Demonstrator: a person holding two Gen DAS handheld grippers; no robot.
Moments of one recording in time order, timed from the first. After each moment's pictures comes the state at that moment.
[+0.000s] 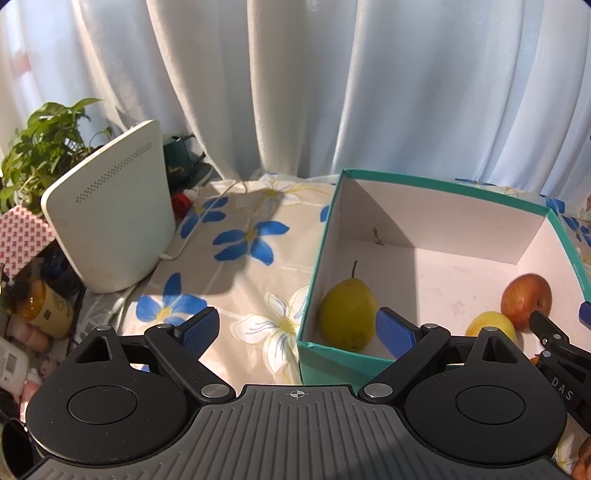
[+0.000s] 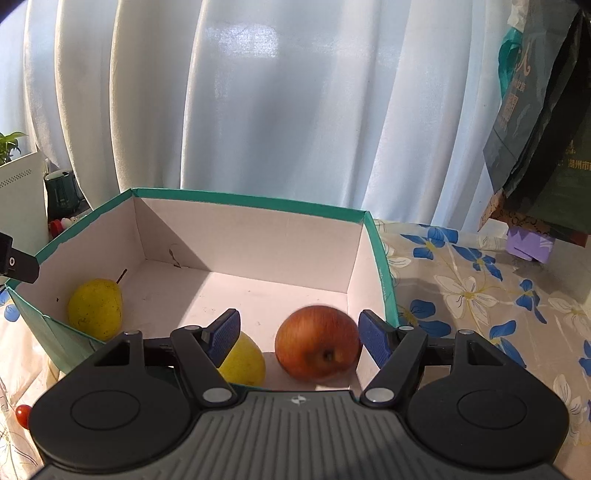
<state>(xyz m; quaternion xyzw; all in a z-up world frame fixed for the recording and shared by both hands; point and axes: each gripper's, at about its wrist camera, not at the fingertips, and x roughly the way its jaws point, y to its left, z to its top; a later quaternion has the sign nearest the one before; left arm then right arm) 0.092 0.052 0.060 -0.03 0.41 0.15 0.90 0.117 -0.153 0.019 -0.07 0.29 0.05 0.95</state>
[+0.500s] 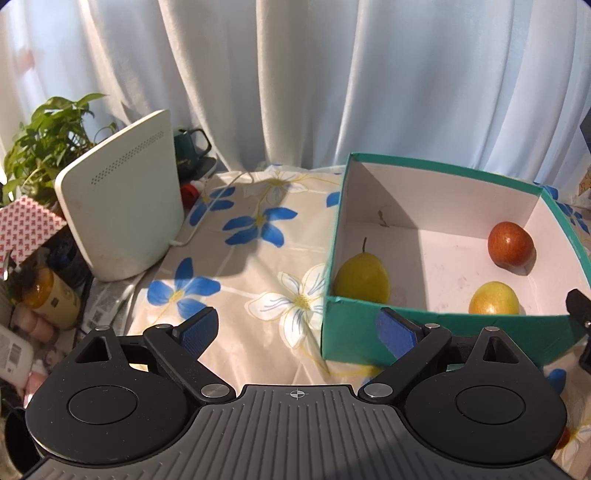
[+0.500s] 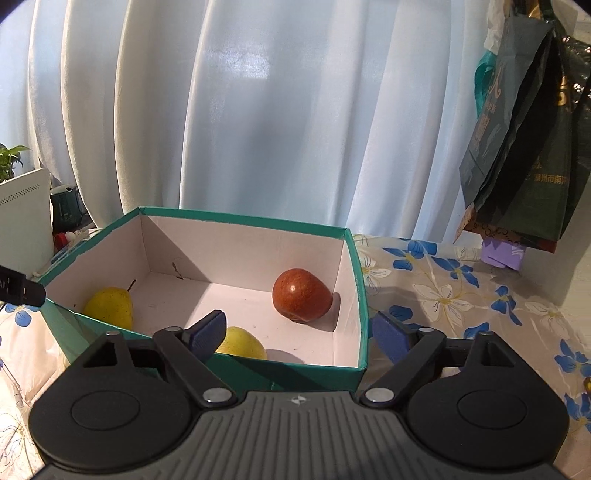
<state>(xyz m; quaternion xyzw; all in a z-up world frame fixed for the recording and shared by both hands) 0.058 0.066 0.049 -0.03 0.40 0.13 0.90 0.071 -0.155 0.044 -0.07 0.26 0.04 0.96</state>
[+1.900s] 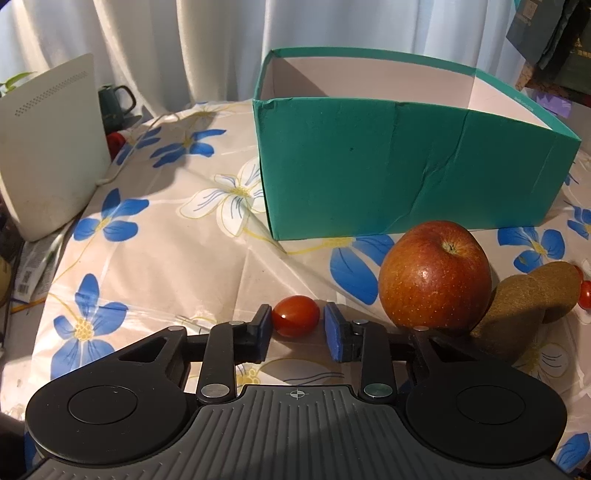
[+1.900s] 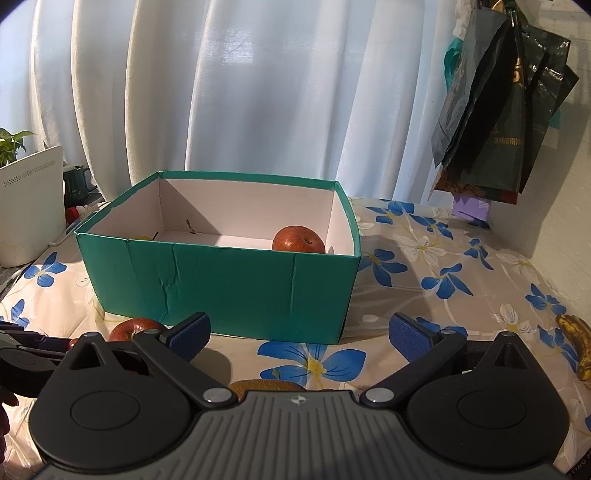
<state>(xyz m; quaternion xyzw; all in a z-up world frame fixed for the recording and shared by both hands) 0.016 0.054 -0.044 0.02 0.43 0.01 0.90 -0.013 -0.141 0.037 -0.06 0.29 0.00 0.95</state>
